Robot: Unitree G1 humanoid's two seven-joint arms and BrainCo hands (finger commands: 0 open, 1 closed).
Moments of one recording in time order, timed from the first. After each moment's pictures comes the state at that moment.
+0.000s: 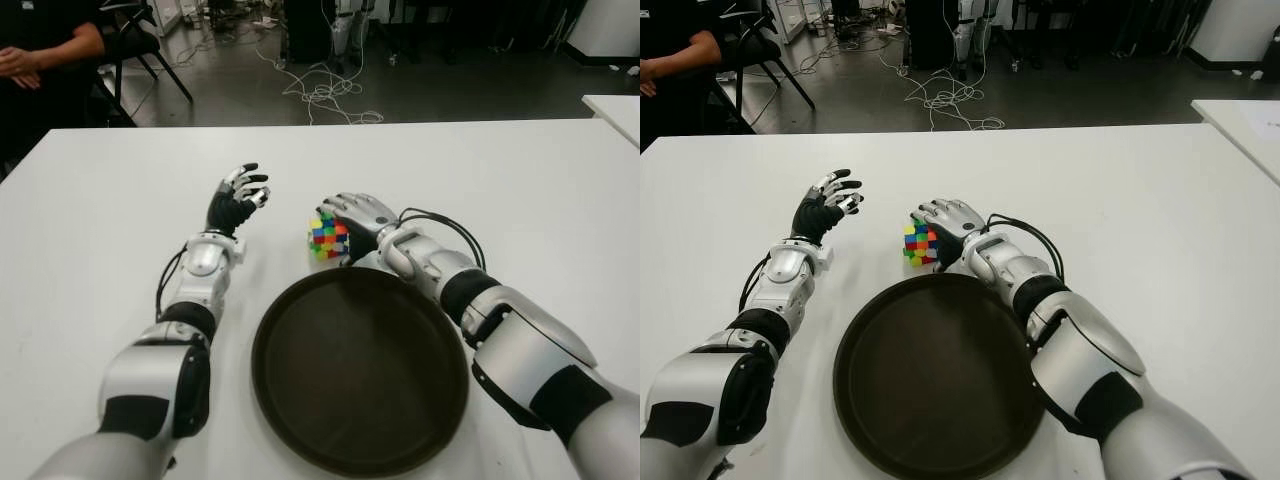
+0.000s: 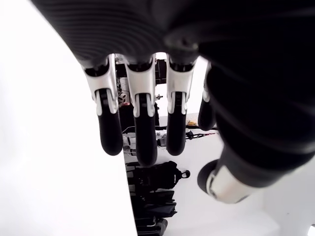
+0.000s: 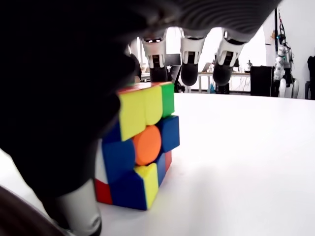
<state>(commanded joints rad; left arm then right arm) -0.80 0.06 0.17 1.30 0.03 -0.49 -0.06 -0.88 -0.01 0.79 1.31 -0.79 -0.34 -0.17</state>
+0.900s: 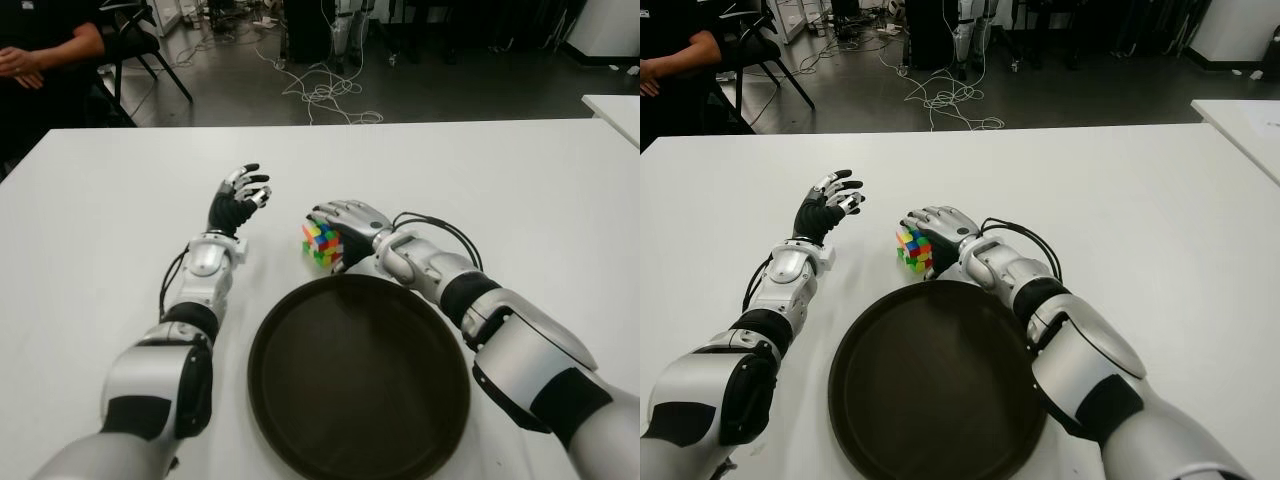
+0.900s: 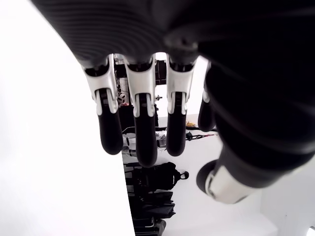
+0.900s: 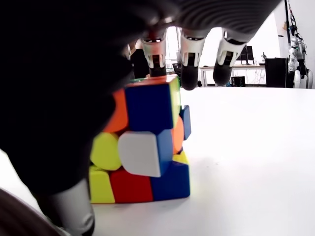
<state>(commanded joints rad) -0.80 0.05 0.18 1.30 0.01 -0.49 -0.07 -0.87 -0.01 0.82 1.29 -0.82 -0.39 -0.22</state>
